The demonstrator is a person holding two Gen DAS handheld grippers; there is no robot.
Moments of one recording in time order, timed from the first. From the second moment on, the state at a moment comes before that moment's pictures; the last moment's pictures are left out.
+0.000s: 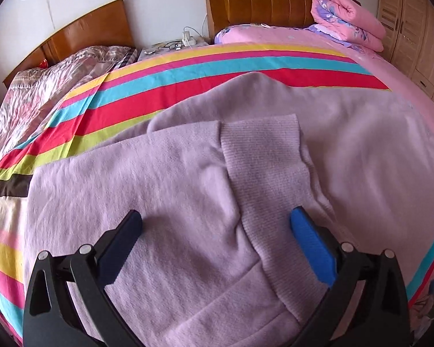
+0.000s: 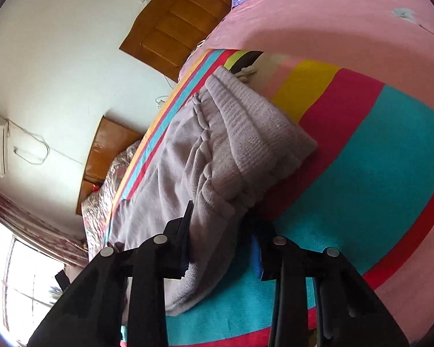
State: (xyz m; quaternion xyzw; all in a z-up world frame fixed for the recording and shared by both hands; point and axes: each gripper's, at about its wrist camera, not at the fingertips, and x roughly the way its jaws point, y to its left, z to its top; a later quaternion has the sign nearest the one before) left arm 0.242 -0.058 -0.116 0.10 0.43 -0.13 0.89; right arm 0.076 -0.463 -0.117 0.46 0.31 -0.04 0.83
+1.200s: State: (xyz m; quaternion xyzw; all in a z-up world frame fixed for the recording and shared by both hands) left arm 0.241 -0.049 -0.121 0.08 0.42 -0.15 0.89; right arm 0.132 -0.295 -0.035 0.10 0.38 -0.02 0.92
